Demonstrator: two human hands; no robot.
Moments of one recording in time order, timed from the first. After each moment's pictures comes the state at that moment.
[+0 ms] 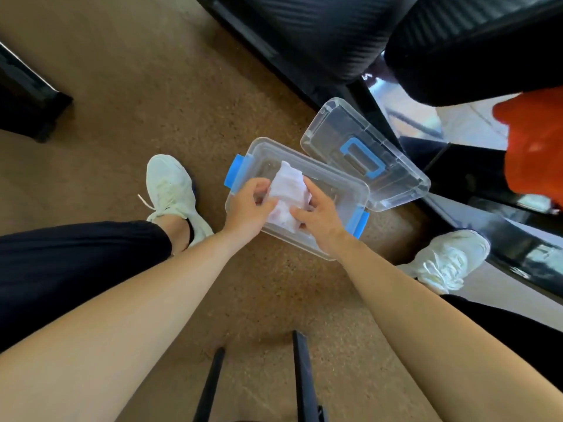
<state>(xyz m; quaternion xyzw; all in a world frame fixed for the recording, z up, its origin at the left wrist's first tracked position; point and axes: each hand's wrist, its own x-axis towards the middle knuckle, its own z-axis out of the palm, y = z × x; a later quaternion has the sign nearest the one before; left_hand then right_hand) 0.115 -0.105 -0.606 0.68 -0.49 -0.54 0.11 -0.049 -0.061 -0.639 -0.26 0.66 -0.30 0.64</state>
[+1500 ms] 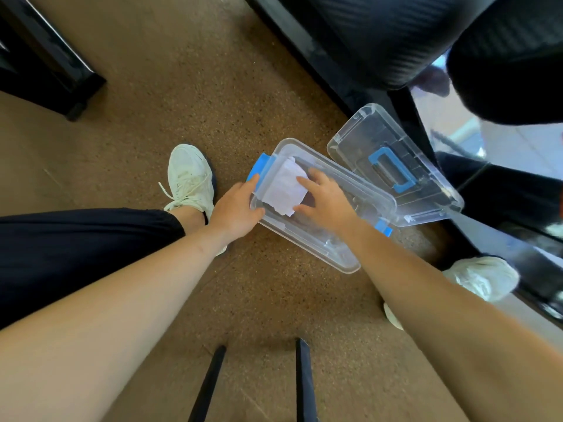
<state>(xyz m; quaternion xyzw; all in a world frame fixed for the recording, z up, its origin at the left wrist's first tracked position) 0.172 -0.120 -0.600 0.66 -0.60 -0.44 -0.08 -0.048 -0.117 -0.667 -0.69 0.60 0.03 0.39</state>
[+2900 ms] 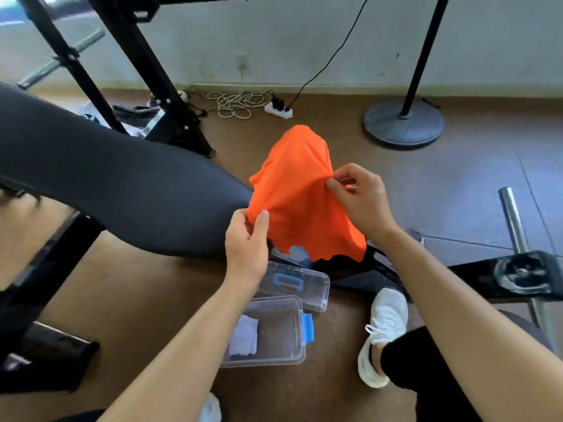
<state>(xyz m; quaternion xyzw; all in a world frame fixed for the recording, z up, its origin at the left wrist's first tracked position) -0.071 -0.105 -0.250 0.49 -0.64 -0.45 0.37 -0.276 -0.046 -0.255 -0.40 0.73 -0.54 0.15</state>
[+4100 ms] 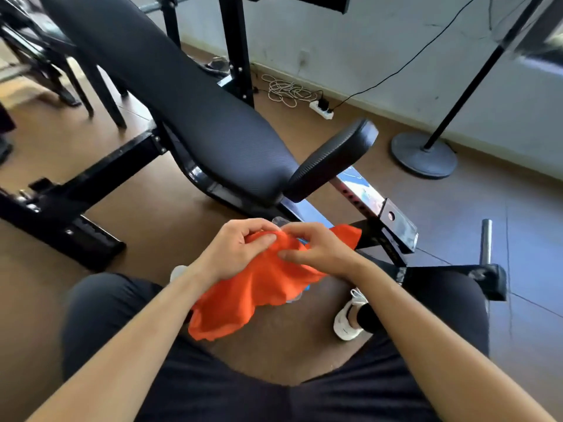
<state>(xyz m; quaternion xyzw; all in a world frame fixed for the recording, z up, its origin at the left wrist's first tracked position) 0.157 0.012 -0.186 0.34 -0.76 -0.49 0.26 -0.044 0.071 -0.190 -0.66 0.57 -0.30 0.40</state>
